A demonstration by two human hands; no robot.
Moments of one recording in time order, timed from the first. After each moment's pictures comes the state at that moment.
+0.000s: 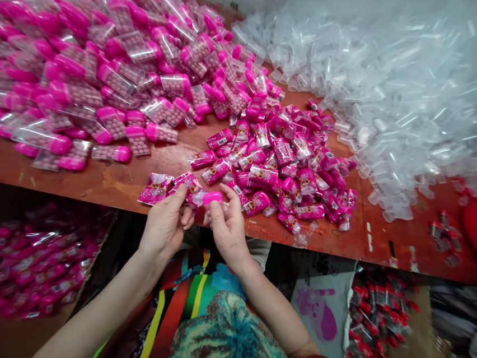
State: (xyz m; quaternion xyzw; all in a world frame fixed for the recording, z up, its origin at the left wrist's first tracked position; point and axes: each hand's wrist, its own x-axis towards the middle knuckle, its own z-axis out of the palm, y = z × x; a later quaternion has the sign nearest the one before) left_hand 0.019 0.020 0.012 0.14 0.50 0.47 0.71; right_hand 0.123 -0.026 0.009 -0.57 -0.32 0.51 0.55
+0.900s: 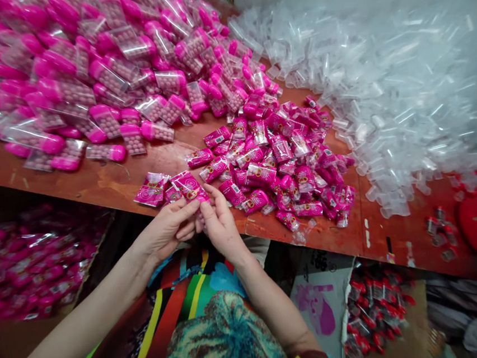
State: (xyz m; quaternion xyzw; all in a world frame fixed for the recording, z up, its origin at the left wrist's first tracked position) left_hand 0.002 0.014 0.007 0.21 0.37 0.30 0.85; right_hand 0.128 -0.025 0.002 -0.54 -0.38 0.58 0.47
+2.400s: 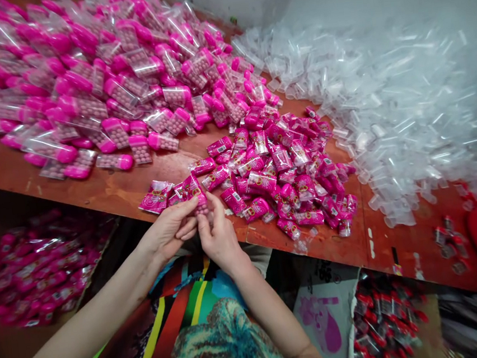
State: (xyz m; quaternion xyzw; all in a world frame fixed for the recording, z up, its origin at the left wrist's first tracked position) left_hand 0.008 0.026 0.005 0.17 0.40 0.35 0.83; right_hand 0.126 -0.026 -0.007 -0.58 -0.47 0.48 0.46
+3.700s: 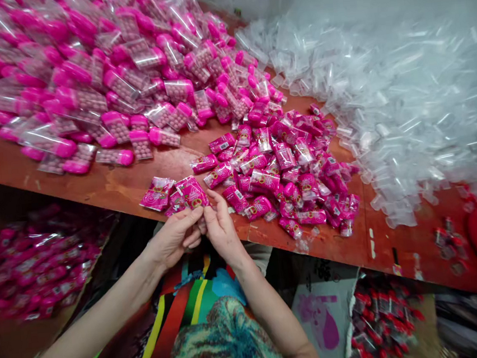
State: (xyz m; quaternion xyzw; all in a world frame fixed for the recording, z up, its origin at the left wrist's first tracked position) left_hand 0.005 0.005 -0.005 0.19 0.39 0.32 0.84; right_hand 0.129 -0.023 -0.013 -0.51 -0.35 0.63 0.48
